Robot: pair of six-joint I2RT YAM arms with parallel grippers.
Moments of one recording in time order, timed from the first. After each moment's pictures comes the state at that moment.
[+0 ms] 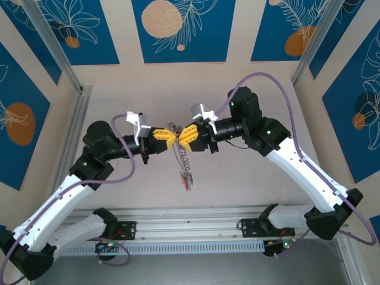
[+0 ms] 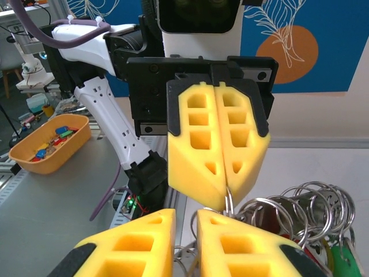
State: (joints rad) left arm -0.61 0.89 0.95 0.02 0.77 -0.17; right arm 0.70 1.24 1.43 -0.56 -0.97 -0.24
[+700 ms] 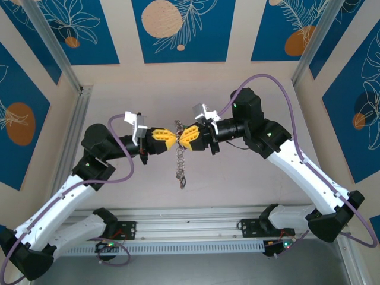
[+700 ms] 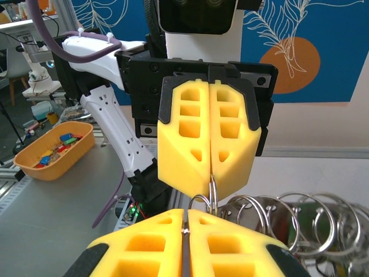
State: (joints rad) left arm -0.61 0.89 0.90 0.18 0.83 -0.26; right arm 0.69 1.23 1.39 -0.49 -1.00 -0.20
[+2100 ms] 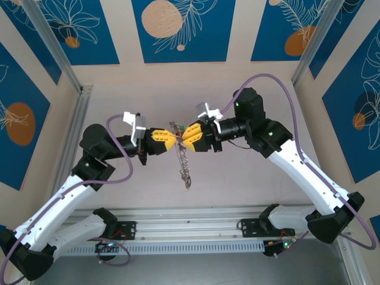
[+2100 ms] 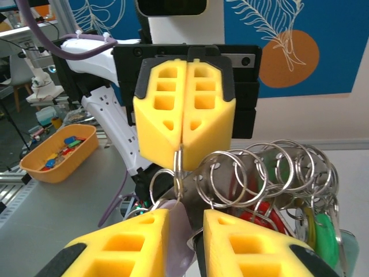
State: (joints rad) left arm -0.61 0.88 0.91 0.20 0.86 -0.26; right arm 0.65 1.22 1.37 -0.50 -1.05 -0.18
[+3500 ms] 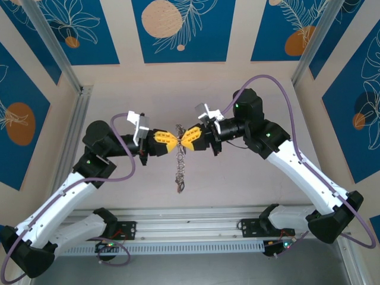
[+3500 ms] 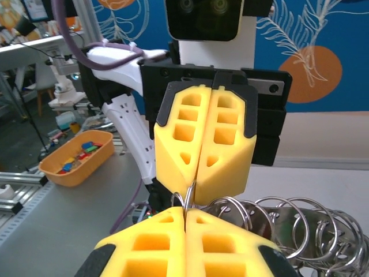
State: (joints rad) left arm -0.61 0.92 0.95 0.12 0.91 -0.23; right arm 0.68 1.21 1.35 -0.42 -1.08 -0.15
